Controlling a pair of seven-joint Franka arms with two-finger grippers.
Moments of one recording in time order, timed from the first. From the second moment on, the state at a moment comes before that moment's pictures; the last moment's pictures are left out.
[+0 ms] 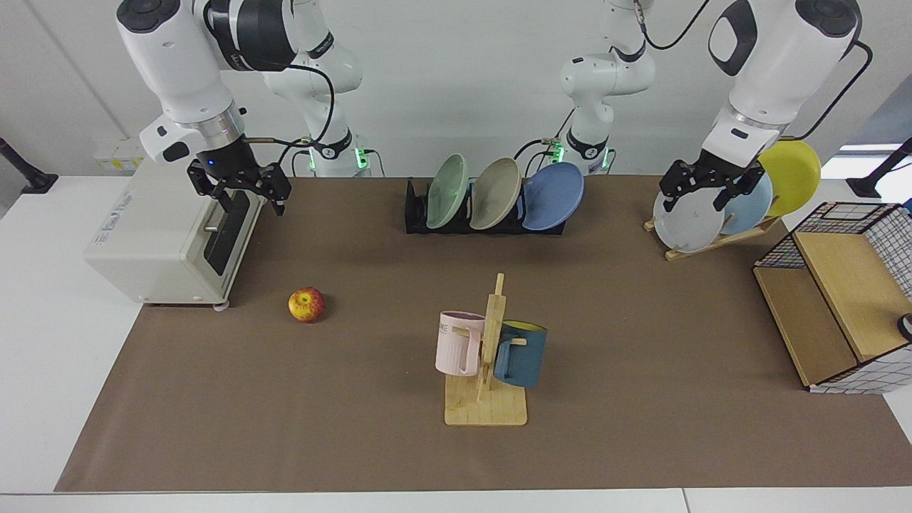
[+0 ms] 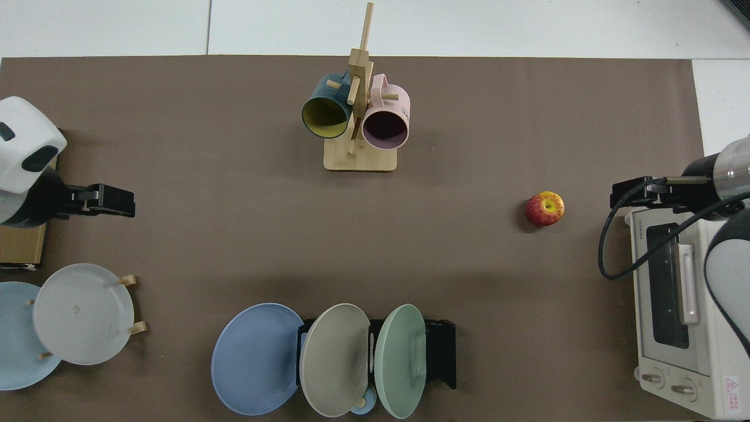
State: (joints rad) left arm 0.06 -0.05 -0.11 -1.73 -0.02 1.69 -0.03; right arm 0.11 -0.05 -0.09 -1.75 0.00 1.73 0.12
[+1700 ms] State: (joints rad) left arm -0.14 -0.39 -0.29 -2.50 0.11 1.95 -0.30; right arm 0.14 0.26 -0.08 -1.75 0.00 2.05 0.14
